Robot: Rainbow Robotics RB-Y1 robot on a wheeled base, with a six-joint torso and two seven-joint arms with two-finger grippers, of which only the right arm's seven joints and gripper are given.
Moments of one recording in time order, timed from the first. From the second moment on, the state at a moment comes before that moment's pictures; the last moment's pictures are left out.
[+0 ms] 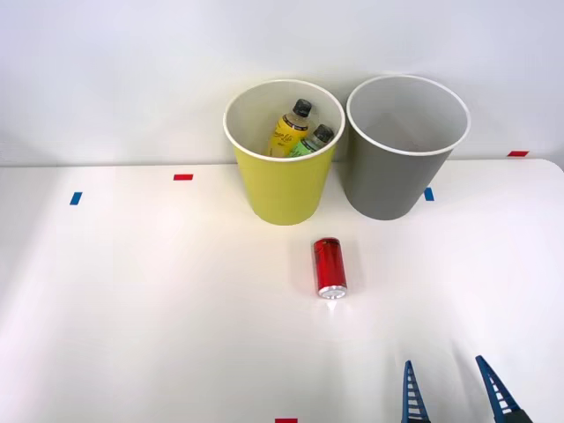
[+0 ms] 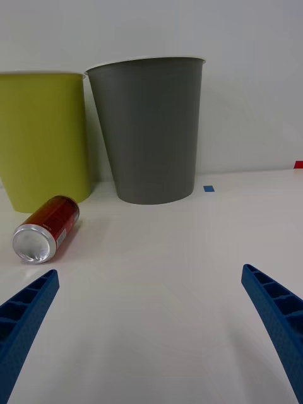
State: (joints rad) arm 0.72 -0.06 0.11 -1.52 0.19 -0.95 1.32
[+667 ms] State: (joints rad) arm 0.72 -0.06 0.11 -1.52 0.19 -0.95 1.32
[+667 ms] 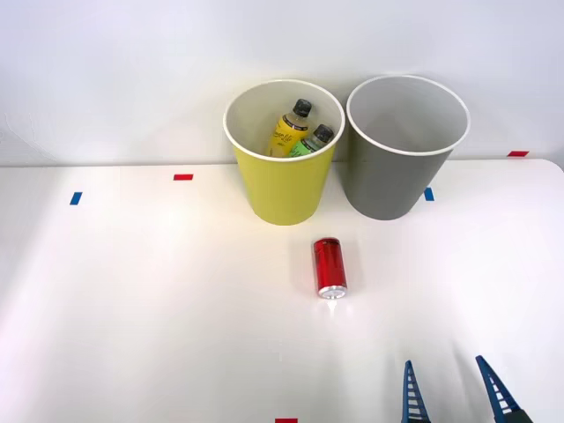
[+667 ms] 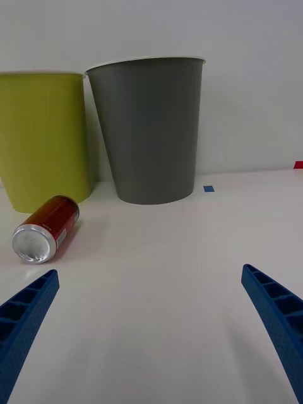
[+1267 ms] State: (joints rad) arm 0.72 -0.06 0.11 -1.52 0.19 -0.95 1.32
